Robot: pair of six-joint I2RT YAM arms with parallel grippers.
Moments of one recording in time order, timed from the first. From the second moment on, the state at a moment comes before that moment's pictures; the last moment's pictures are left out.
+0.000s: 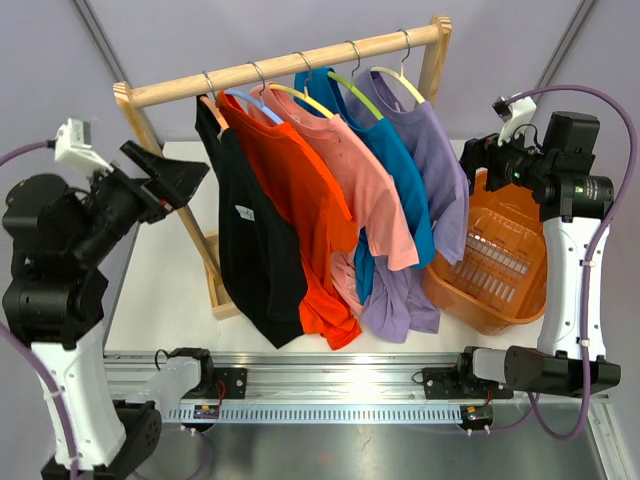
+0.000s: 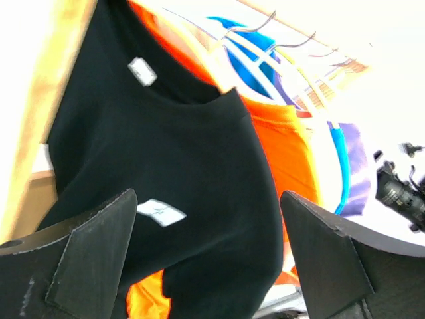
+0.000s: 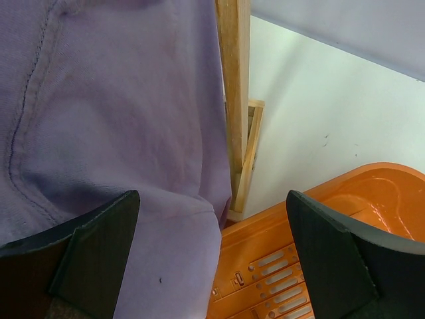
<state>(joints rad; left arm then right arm) 0.01 0.94 1.84 -1.00 0.35 -0.66 -0.12 1.29 1.72 -0.95 -0.65 -0.23</state>
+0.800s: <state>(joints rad) -0.35 1.29 1.93 -0.83 -0.02 -0.70 -0.12 1.28 1.71 -0.91 -0.65 -0.21</state>
